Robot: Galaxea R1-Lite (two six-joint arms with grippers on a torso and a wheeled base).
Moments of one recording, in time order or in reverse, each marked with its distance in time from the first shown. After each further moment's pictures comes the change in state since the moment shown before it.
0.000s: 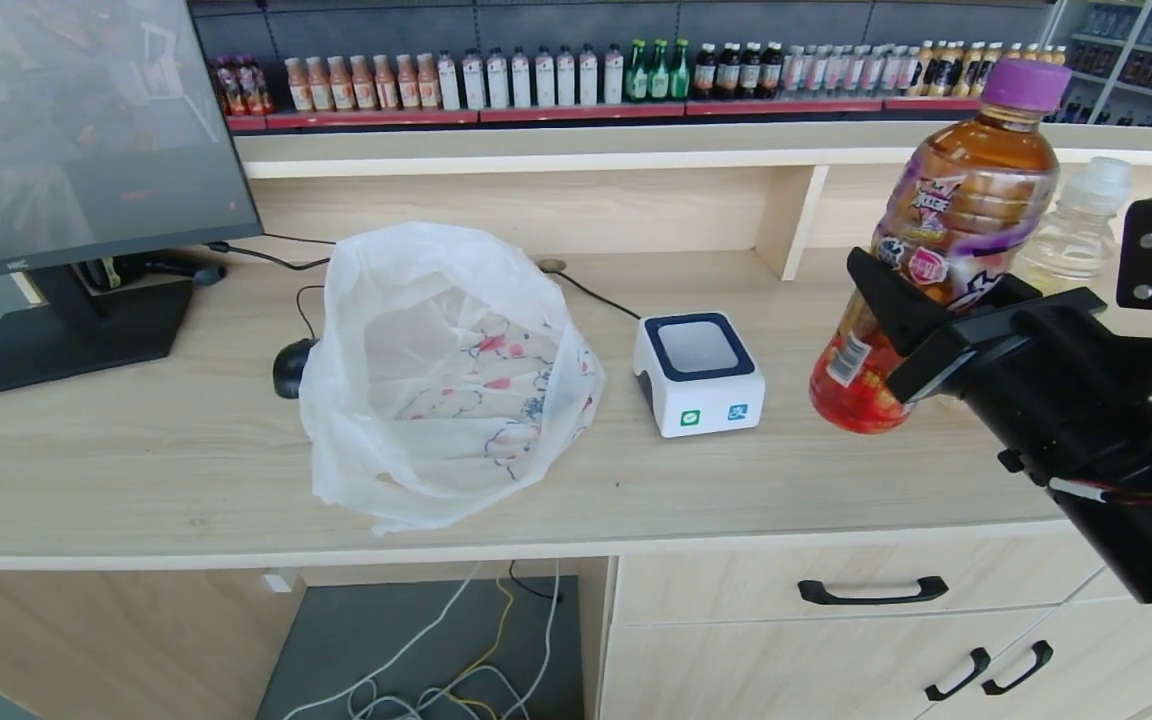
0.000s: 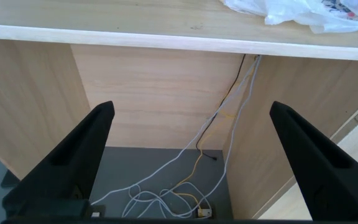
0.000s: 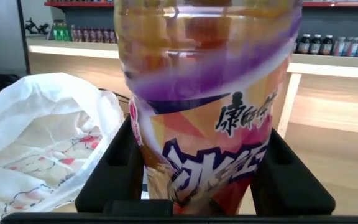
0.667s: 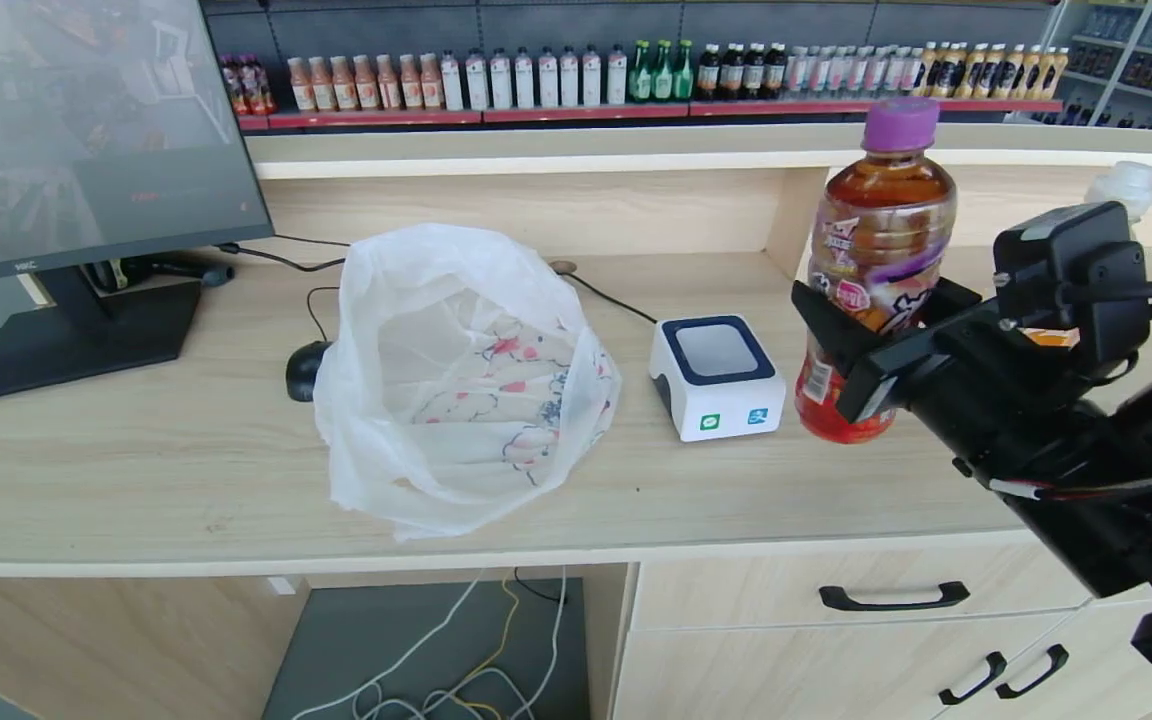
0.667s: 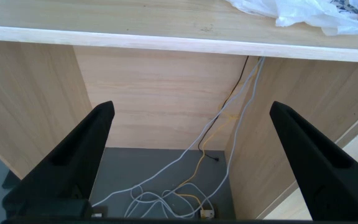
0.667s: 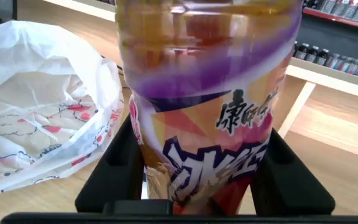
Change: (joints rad) left arm -0.001 0.000 0.000 0.001 0.000 0.000; right arm 0.033 0.034 -0.059 0.111 -0.008 -0.201
